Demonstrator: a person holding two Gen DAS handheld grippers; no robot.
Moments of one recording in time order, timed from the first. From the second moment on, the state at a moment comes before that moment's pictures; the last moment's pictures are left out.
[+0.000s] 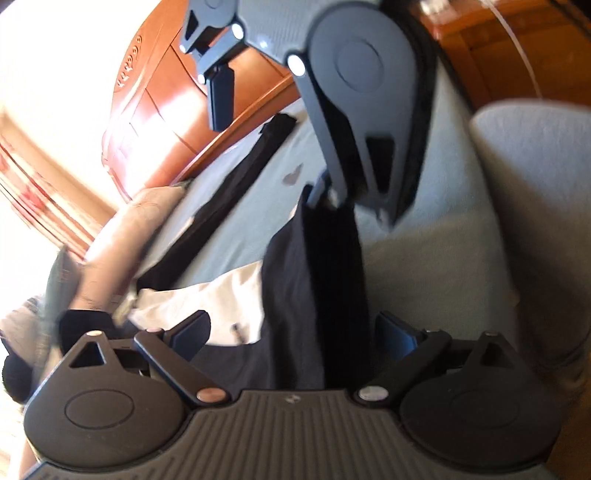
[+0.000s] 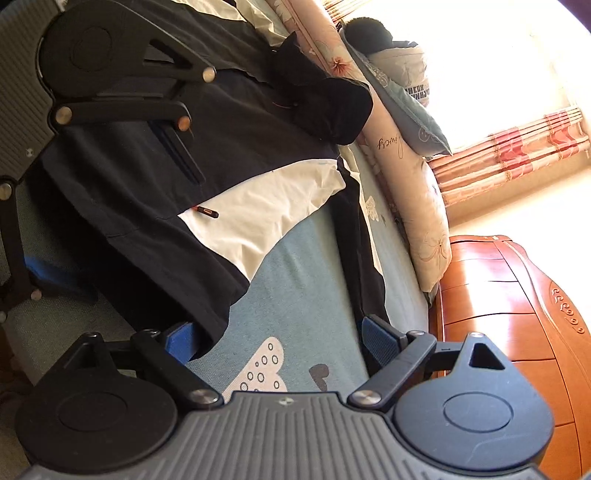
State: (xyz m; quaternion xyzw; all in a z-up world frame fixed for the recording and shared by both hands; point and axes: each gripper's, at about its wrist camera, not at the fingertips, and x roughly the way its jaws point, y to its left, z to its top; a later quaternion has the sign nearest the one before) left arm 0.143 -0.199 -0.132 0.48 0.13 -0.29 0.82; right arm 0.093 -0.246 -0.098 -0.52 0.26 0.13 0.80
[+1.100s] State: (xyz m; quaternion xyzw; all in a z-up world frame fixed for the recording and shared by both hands) left arm 0.103 -0.125 -0.123 0.48 0.13 -0.21 0.84; right arm 0.068 -0.160 -0.098 -0.58 0.17 0.30 0.74
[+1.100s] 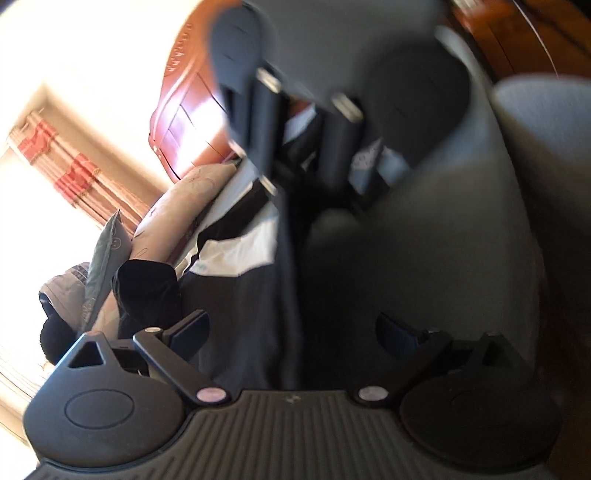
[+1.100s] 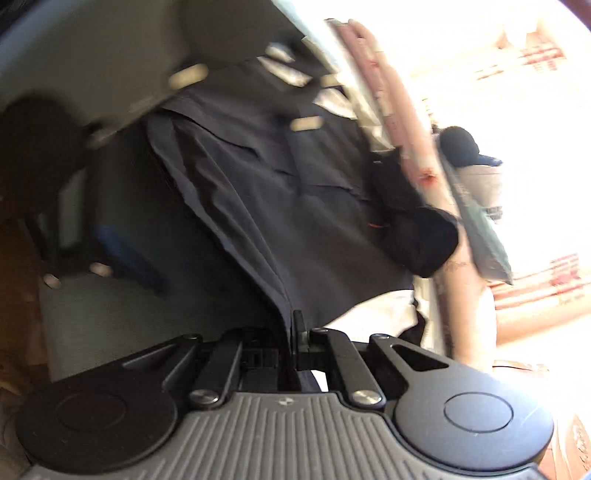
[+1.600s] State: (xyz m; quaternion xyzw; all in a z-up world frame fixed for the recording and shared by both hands) left arm 0.107 0.006 -0.159 0.63 0.22 -0.04 0.74; right arm 0.077 -0.168 -0.082 -0.55 0.18 0.28 0.76
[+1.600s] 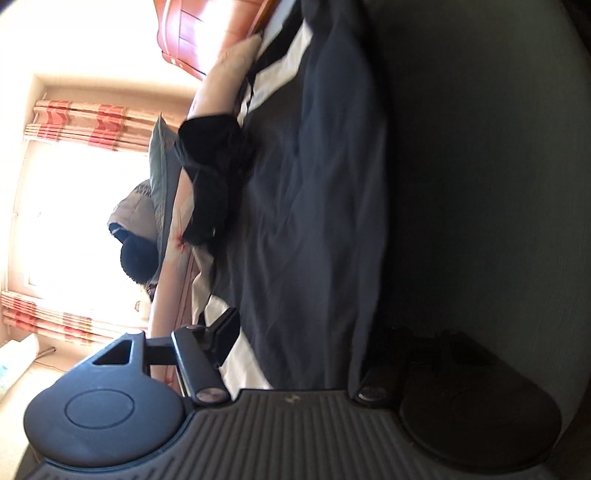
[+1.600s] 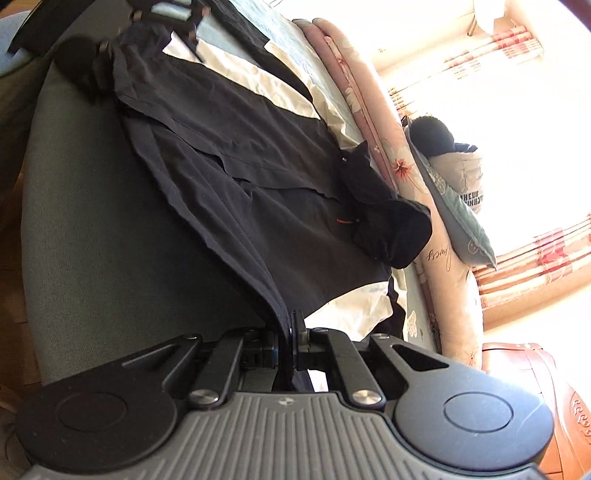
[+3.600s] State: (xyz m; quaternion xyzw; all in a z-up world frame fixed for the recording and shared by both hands) left arm 0.206 0.105 -0.047 -0.01 0.41 -0.06 0.91; right arm 0.270 -0.203 -0.062 0.01 0.43 0.28 0.86
